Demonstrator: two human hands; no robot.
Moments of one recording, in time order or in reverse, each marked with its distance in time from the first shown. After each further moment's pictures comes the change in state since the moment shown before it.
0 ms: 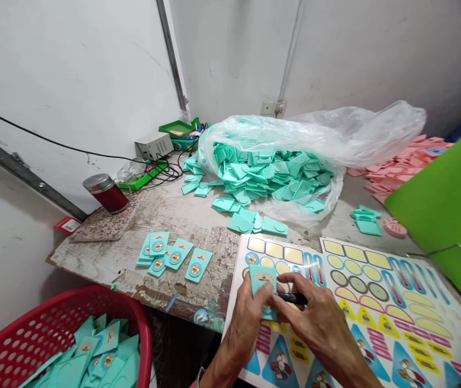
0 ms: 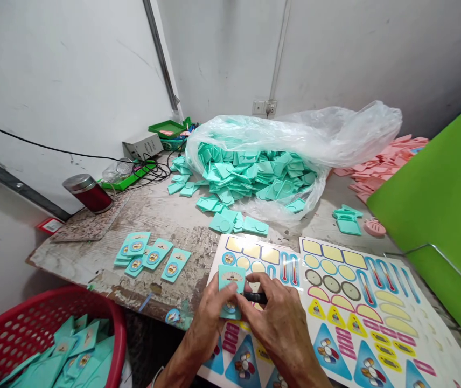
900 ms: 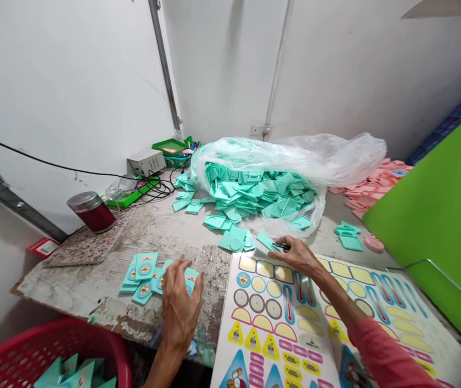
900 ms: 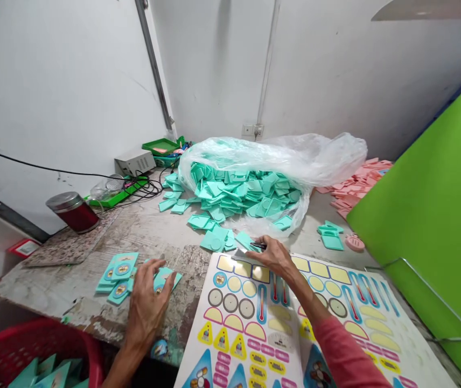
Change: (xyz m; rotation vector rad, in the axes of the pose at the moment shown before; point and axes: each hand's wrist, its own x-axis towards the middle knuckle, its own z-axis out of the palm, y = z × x) left_hand 0.049 0.043 -0.085 1.106 0.566 0.632; right_hand 0.141 0.059 -0.013 -0.148 -0.147 0.048
